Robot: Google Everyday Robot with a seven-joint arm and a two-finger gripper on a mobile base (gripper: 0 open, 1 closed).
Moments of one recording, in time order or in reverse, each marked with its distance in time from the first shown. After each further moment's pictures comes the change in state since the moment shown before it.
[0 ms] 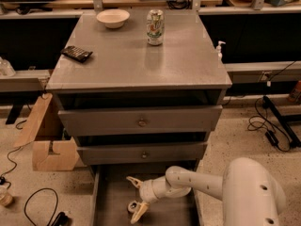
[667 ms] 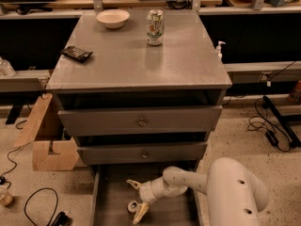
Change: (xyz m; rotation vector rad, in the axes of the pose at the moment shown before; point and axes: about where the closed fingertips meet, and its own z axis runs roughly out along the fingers) arm 0.044 -0.004 0.023 -0.059 0.035 -0.006
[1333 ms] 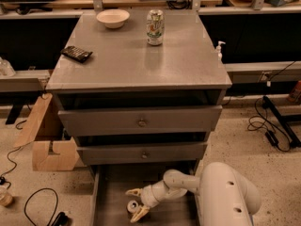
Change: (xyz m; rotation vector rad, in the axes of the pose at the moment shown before) arm 0.030 0.013 0.015 -0.056 -0.014 0.007
